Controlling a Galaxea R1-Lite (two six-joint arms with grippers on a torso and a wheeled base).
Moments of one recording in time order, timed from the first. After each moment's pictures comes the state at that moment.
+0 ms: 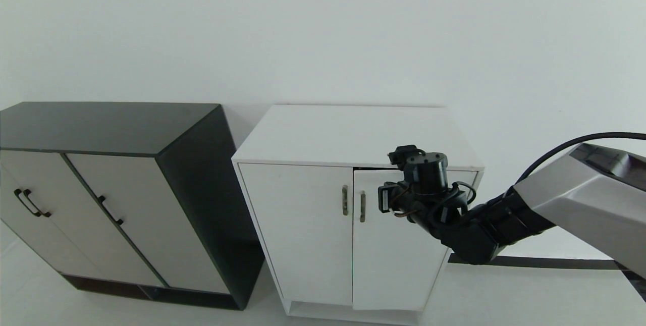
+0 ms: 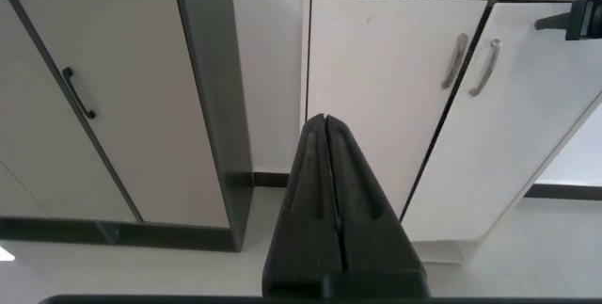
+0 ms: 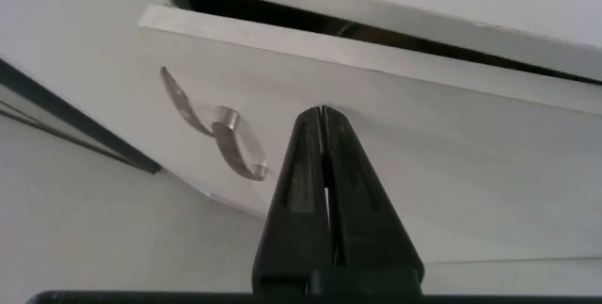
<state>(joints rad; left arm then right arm) 0.00 0.00 0.00 0.00 0.01 -0.02 0.61 2.20 -1.16 -0.74 -0.31 0.15</state>
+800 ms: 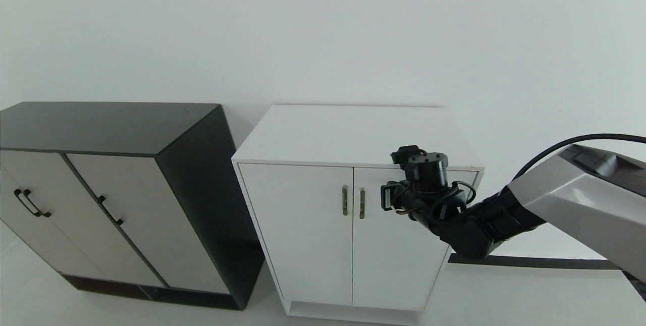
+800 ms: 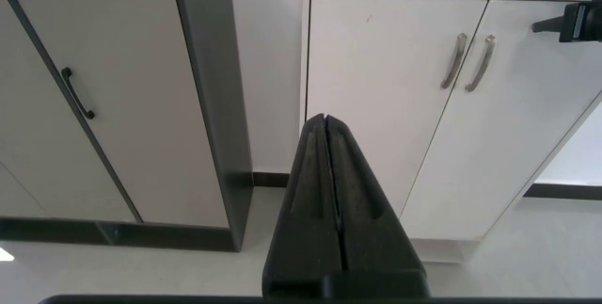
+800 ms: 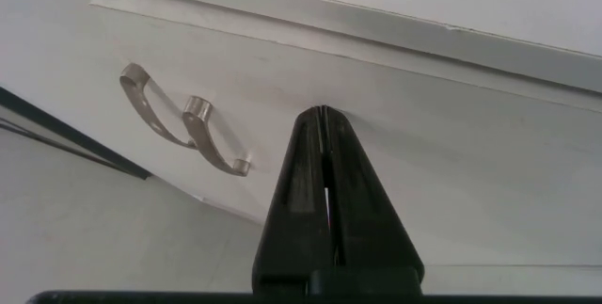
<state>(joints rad) 0.00 0.00 0.00 0.00 0.01 -0.02 0.58 2.23 -1.19 -0.74 -0.30 0.15</state>
